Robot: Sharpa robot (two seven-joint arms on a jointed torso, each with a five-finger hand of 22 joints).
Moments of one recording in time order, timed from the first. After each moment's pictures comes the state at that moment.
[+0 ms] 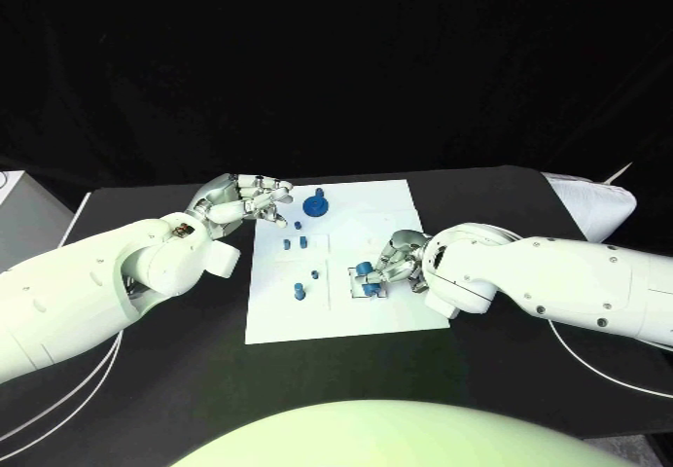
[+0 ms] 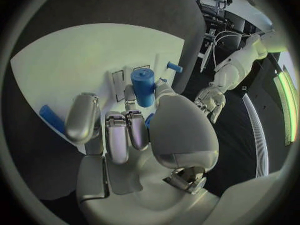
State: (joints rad) left arm 0.87 -0.92 0.27 1.49 -0.29 -0.11 0.24; left_hand 1.43 -0.23 0.37 0.25 0.07 0.91 0.17 0.23 0.29 1.09 0.11 0.26 0.14 1.00 0.05 0.96 0.67 0.18 1.13 0.14 0.49 0.44; right arm 1.21 -0.69 -0.21 1.59 -0.91 -0.23 -0.59; right_hand 1.19 -0.07 0.04 0.30 0.31 1.00 0.07 0.42 0.62 1.46 -0.01 1.46 1.31 1.47 -0.08 1.57 1.31 0.09 1.47 0.03 1.07 1.31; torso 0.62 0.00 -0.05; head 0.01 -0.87
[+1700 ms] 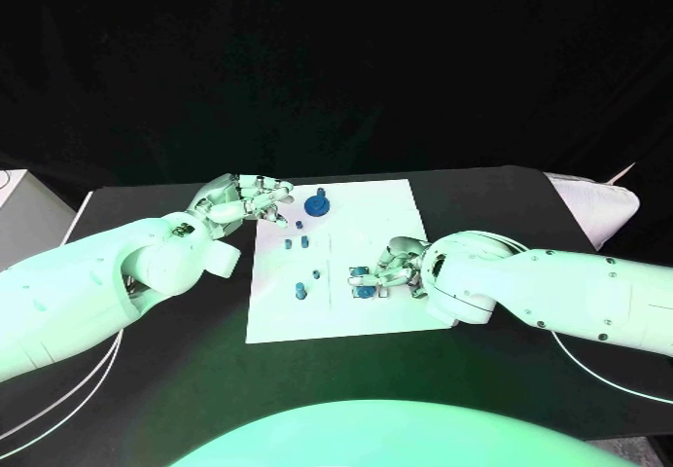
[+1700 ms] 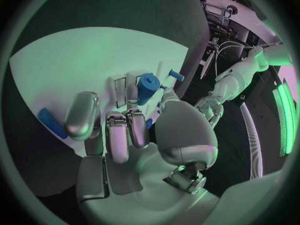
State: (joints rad) left arm 0.87 -0.92 0.27 1.50 -0.28 -0.10 0.23; left_hand 1.44 -0.23 0.37 0.25 0.07 0.91 0.17 0.23 0.29 1.09 0.11 0.26 0.14 1.00 0.05 0.96 0.67 0.18 1.12 0.14 0.49 0.45; right arm 1.19 -0.70 -0.22 1.63 -1.00 -0.23 -0.58; right_hand 1.02 -0.05 -0.13 0.30 0.05 1.00 0.06 0.49 0.65 1.46 -0.01 1.42 1.31 1.47 -0.08 1.57 1.31 0.09 1.47 0.03 1.04 1.31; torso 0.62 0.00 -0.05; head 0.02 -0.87
